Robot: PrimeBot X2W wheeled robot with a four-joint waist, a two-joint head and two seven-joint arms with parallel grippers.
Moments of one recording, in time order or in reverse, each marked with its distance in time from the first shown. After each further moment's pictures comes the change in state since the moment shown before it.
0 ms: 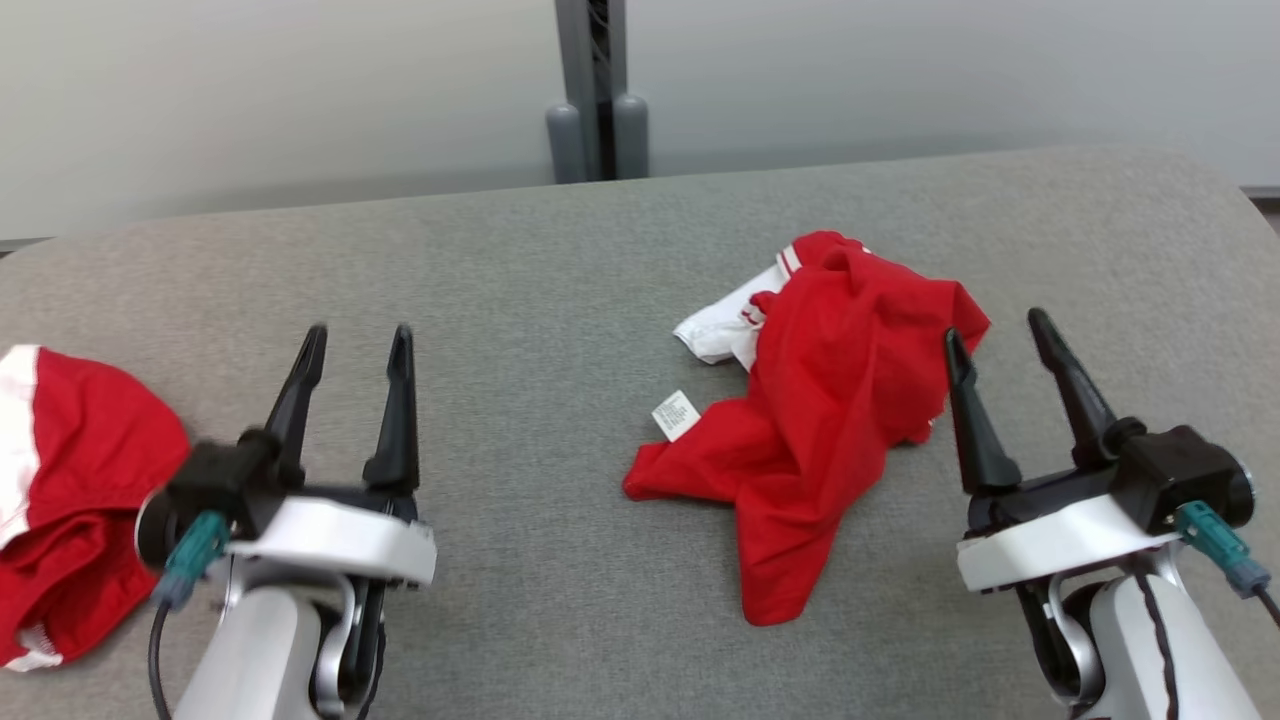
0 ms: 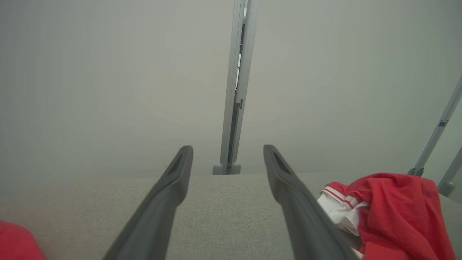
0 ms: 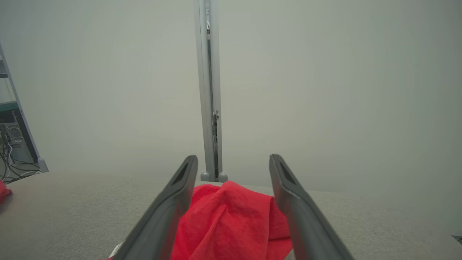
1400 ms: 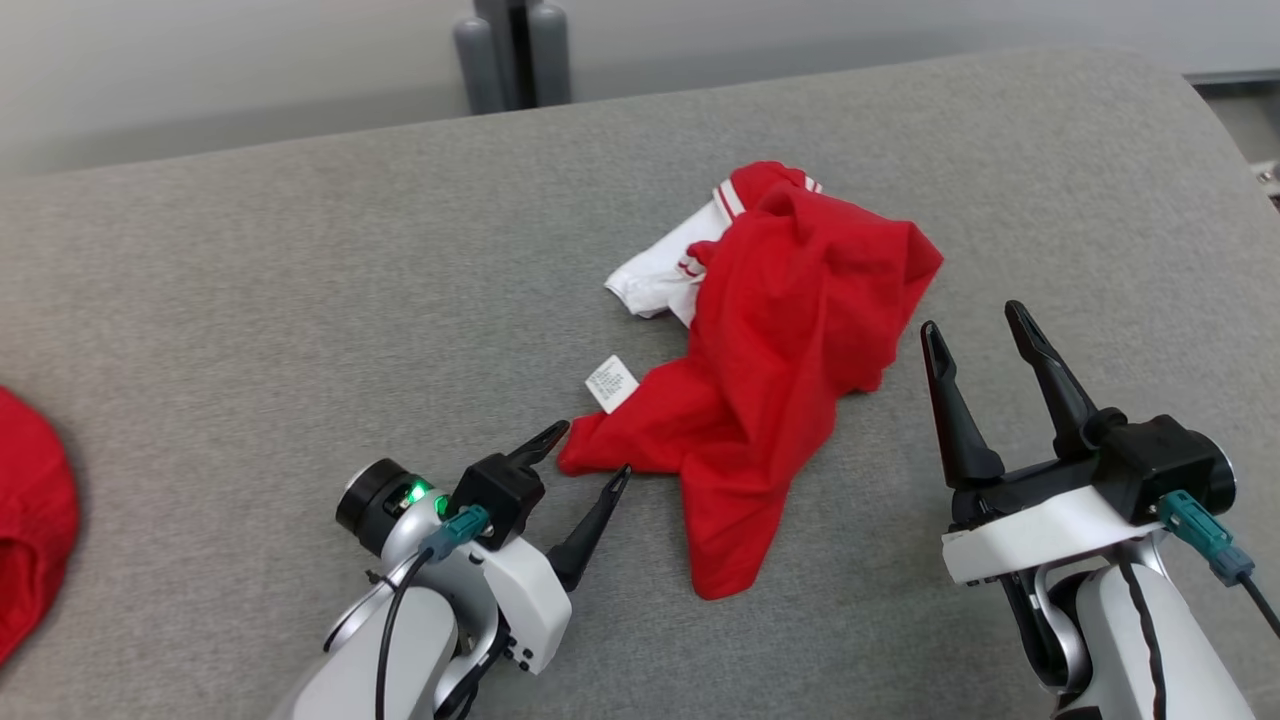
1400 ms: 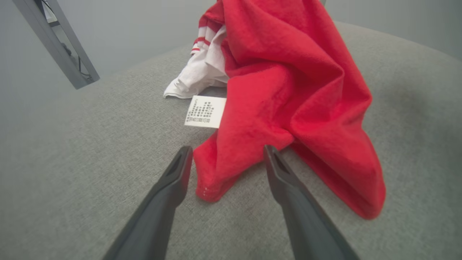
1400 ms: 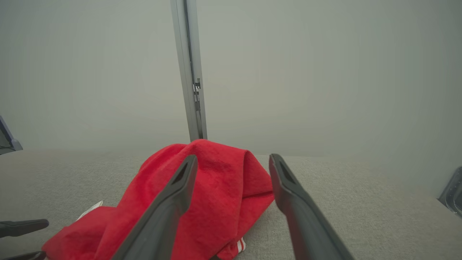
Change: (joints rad) left arm -0.126 -0.009 -0.373 0.279 0.139 -0.188 0.101; right arm -0.016 0.004 0.035 0.014 0.003 0.000 0.000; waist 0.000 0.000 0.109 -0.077
